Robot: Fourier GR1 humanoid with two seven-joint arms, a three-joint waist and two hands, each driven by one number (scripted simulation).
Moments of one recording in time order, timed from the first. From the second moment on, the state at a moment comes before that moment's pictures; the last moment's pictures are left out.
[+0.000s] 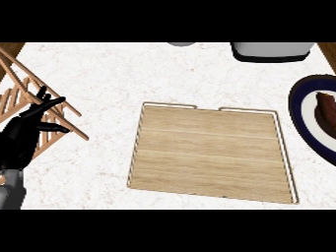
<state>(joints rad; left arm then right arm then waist) -0.11 0.40 -0.03 -1.52 0.21 0.13 0.10 -0.40 -0.46 -0.48 -0.98 0.61 -0.50 0.40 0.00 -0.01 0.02</state>
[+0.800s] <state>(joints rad) -0.10 0.39 0.00 -1.53 0.19 0.14 0.13 -0.39 -0.35 -0.61 -1.31 0.22 -0.52 0.15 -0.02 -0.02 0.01</state>
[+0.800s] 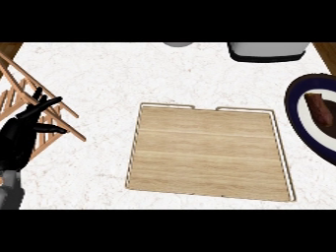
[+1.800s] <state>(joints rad) -0.14 0.36 0.04 -1.49 0.15 0.11 0.14 -0.09 -0.31 -0.77 -1.38 -0.08 -0.30 -0.10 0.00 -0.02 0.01</state>
